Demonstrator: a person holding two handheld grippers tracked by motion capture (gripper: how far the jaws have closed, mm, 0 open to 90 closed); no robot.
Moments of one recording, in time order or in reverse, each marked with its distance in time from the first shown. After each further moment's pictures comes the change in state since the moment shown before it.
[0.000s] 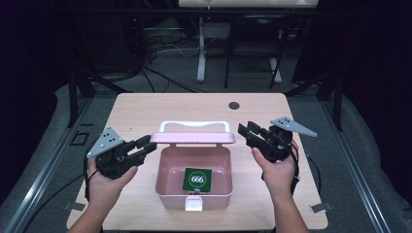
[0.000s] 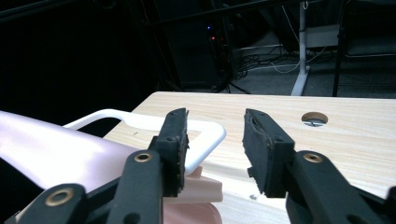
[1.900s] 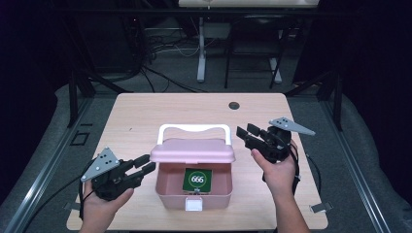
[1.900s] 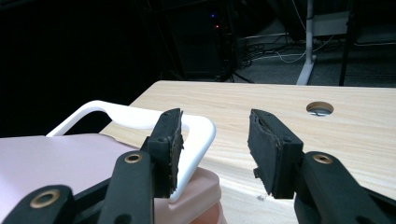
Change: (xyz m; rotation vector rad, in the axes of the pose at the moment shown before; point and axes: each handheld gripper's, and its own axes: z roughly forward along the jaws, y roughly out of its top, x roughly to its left) left arm -0.016 -0.034 -0.022 0.023 -0.060 -0.011; right arm -0.002 -0.003 0.003 0.050 0.017 0.000
